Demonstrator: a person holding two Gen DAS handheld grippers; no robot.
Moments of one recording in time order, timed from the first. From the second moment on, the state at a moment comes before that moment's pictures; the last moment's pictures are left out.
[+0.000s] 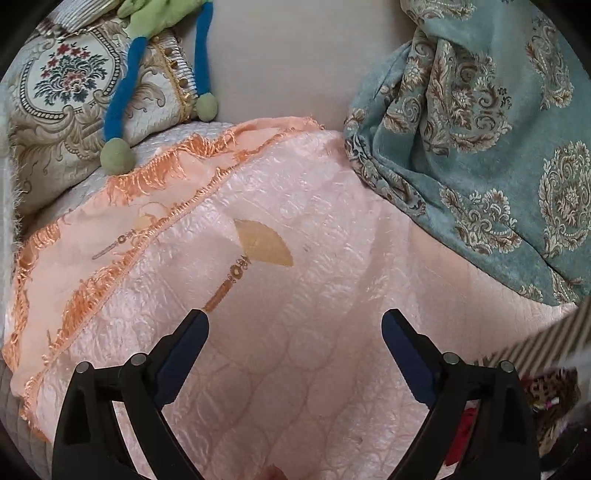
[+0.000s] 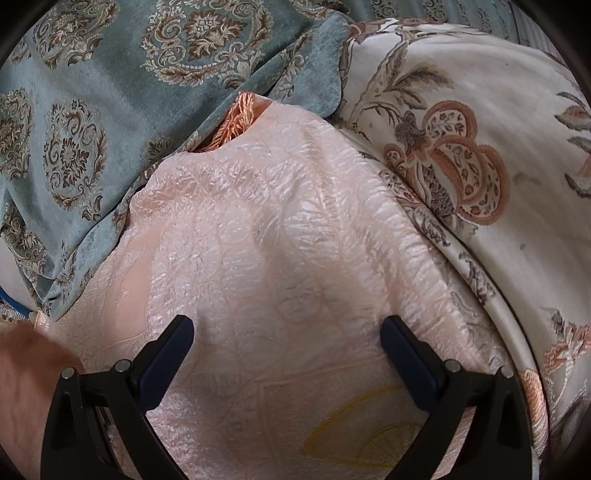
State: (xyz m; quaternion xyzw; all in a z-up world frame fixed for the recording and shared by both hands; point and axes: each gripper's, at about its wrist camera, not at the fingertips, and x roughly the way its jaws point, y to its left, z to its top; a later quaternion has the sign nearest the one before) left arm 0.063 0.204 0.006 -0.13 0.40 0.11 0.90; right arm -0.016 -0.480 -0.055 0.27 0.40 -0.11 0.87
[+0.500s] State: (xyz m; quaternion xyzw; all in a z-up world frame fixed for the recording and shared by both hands) left arm 0.066 0.184 0.001 -0.12 0.41 0.09 0.90; right arm -0.004 -0.468 -0.057 0.20 0.44 -0.14 0.86
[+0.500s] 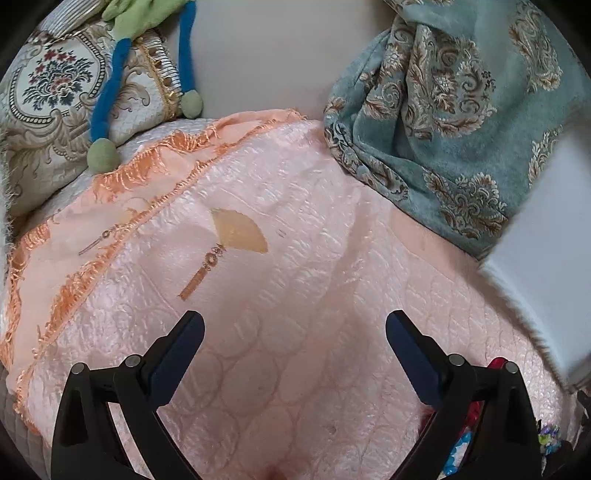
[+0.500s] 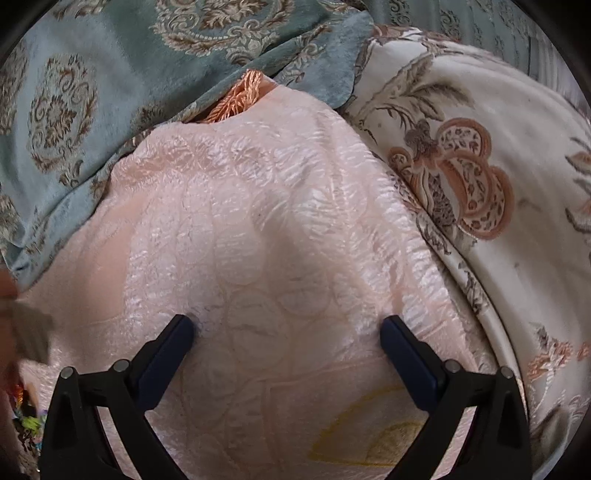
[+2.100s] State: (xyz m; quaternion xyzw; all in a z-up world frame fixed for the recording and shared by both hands) left arm -0.075 0.043 0.034 -0.06 0.36 -0.10 0.92; right arm -0.029 -0.418 -0.042 0.16 0.48 -0.16 0.85
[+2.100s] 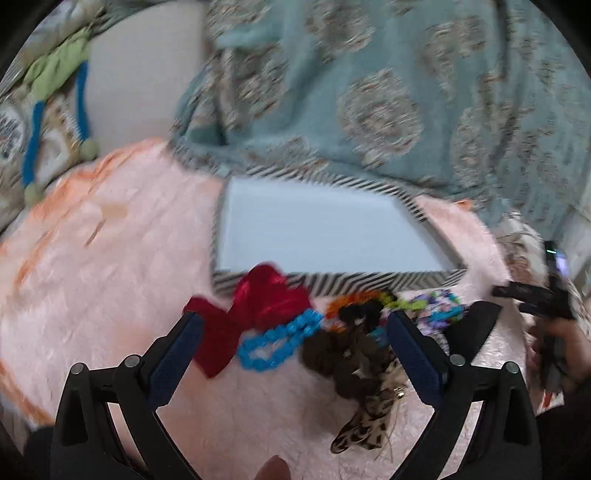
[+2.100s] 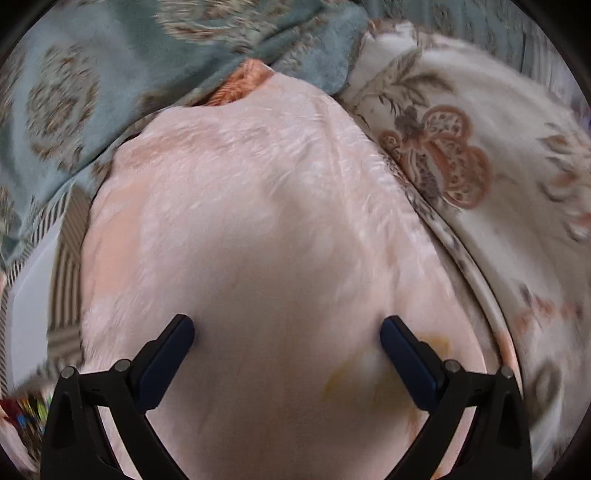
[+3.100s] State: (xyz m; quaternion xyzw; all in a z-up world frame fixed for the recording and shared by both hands) left arm -0.118 0.021 -0.005 0.00 0.41 -0.08 0.91; right arm -0.145 -0.194 -0.042 0.00 0.46 0.01 0.89
